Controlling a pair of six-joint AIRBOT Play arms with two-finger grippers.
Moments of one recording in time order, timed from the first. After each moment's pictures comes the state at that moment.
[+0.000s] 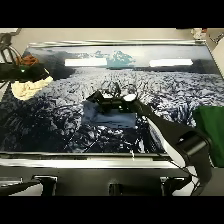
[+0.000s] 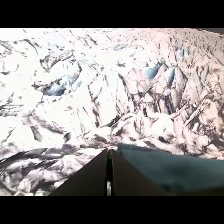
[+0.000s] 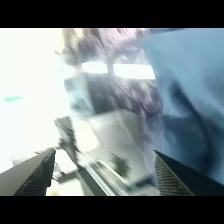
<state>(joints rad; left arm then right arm) 0.05 -1.33 1.55 1.20 -1.07 -1.57 0.52 -1.82 1.38 -0.05 0.69 1.39</state>
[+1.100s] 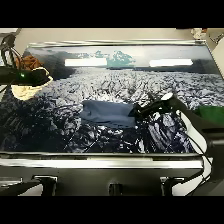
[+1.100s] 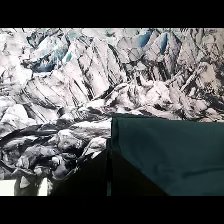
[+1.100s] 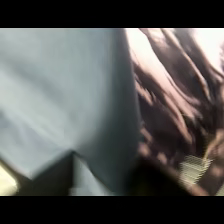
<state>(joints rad) 0.00 -1.28 1.52 1.22 -1.16 -1.54 0.07 -1.79 1.21 -0.66 1.15 1.46</state>
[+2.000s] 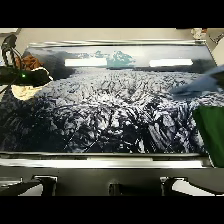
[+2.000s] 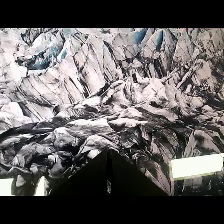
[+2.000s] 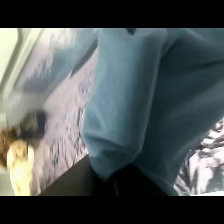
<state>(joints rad) 0.00 -1.28 1.52 1.21 -1.16 -1.54 -0.73 -1.39 1.55 -0.61 1.35 1.53</state>
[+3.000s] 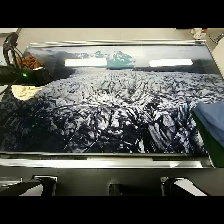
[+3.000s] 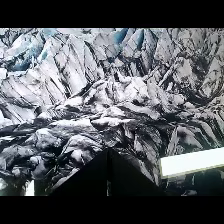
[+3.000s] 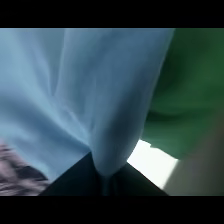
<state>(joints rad) -0.02 -1.26 1.52 1.16 -1.16 -1.53 -1.22 -1.22 1.28 -1.32 1.53 1.73</state>
